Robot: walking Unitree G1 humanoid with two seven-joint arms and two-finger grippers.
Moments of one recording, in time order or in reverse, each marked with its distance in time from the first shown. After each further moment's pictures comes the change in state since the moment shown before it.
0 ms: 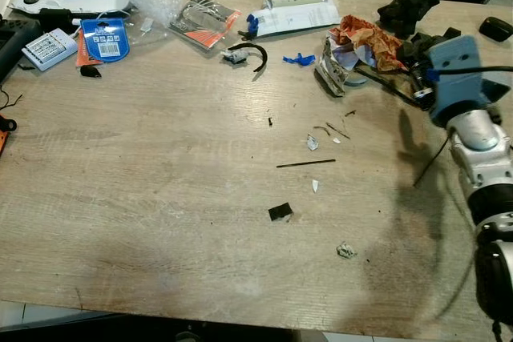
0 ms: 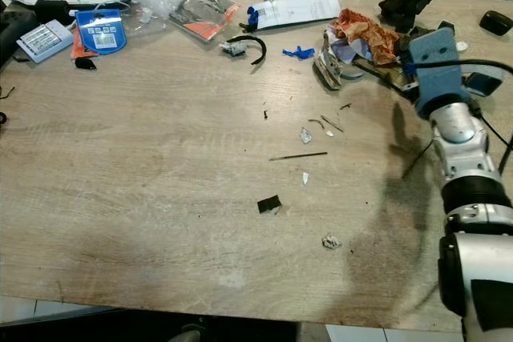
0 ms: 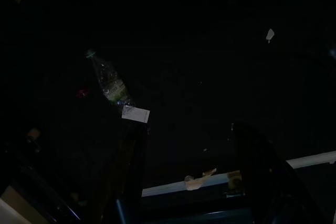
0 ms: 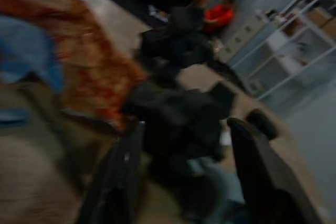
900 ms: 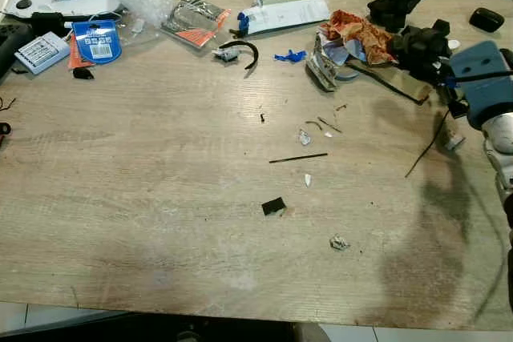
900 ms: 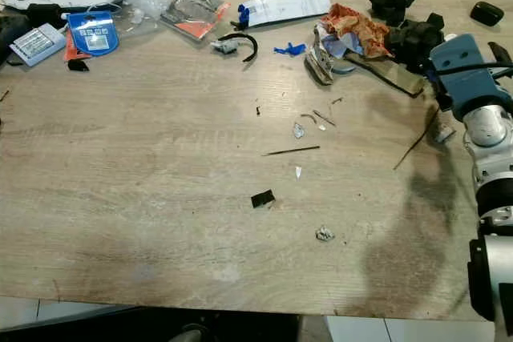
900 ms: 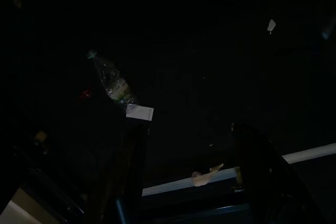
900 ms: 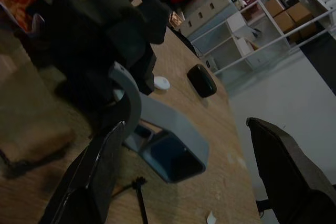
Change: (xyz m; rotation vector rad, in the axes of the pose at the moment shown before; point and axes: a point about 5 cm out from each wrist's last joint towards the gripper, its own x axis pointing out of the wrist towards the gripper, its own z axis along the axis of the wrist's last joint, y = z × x) left arm -0.001 -0.002 -0.003 0.029 0.010 -0.025; right arm -0.011 -0.029 -0.021 -0.223 0.115 -0.063
